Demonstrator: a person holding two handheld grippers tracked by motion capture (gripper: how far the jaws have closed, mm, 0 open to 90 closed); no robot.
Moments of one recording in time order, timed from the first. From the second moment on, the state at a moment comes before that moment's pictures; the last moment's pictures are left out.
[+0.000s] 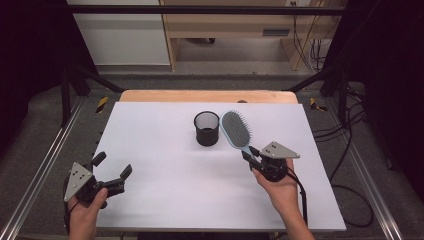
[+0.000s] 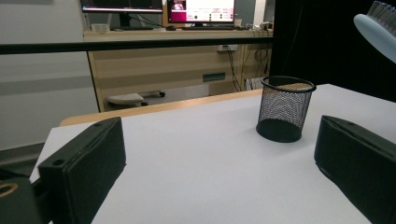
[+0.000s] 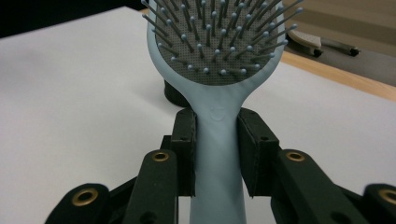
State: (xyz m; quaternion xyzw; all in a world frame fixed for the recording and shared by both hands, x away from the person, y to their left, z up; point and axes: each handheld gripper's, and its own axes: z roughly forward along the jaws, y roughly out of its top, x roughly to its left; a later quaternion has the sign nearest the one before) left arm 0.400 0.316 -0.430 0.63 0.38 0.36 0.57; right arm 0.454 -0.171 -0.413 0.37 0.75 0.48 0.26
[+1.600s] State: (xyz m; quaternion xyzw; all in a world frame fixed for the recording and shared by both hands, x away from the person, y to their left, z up) left arm 0.508 0.207 -0.333 0.66 0.32 0.27 0.63; right arm 0.497 -0.128 -0.389 0.36 0.71 0.56 0.24
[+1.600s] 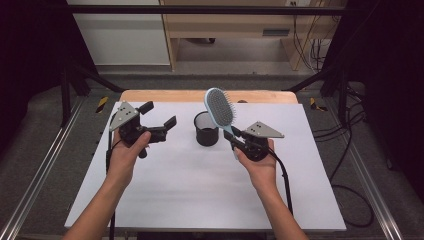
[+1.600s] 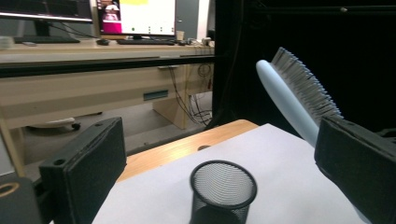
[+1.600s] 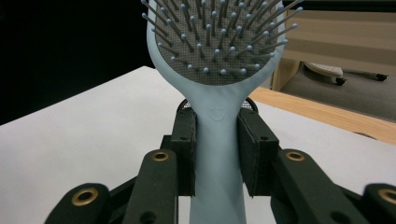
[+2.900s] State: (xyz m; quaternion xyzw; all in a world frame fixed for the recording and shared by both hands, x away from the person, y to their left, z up) left arm 0.501 0.141 -0.325 0.67 0.32 0.16 0.65; right arm 0.470 -0.089 -0.392 0.31 0.70 0.59 0.26
